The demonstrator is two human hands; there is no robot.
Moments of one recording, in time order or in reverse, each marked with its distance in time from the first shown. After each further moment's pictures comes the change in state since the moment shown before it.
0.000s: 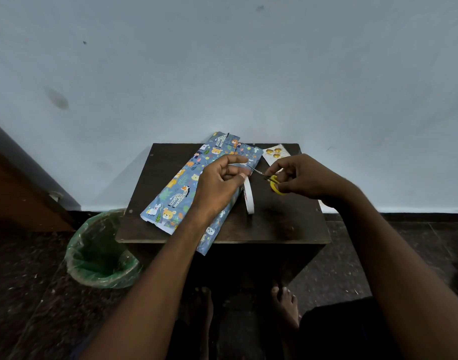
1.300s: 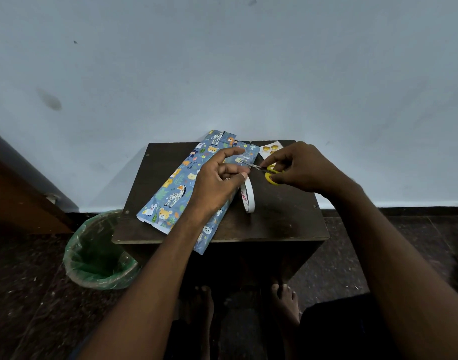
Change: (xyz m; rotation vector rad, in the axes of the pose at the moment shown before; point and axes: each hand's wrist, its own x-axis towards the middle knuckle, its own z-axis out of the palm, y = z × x) left_hand 0.001 0.001 0.002 -0.068 -0.071 0.045; right_hand -0.001 -0.014 -0.005 -0.227 0.169 -0.083
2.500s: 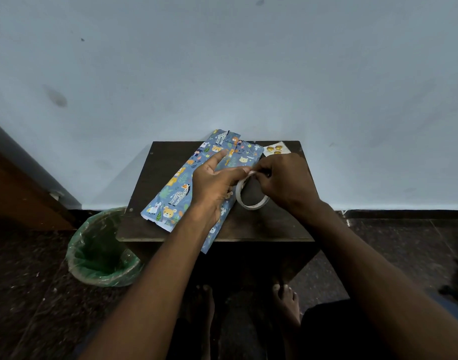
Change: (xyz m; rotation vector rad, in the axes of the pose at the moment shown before) left_hand -0.006 0.021 0.007 -0.355 0.281 -0.347; right_hand -0.004 -0.024 0.056 -0.196 0.393 -0.235
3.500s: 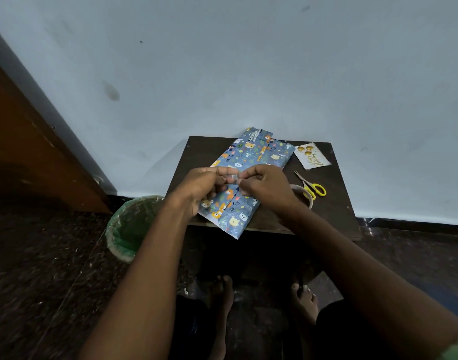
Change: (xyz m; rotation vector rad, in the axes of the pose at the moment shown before) left_hand -0.006 0.026 -0.104 0.405 -0.084 -0.147; right_hand -0.006 -0.078 0.051 0.744 -0.274 0.523
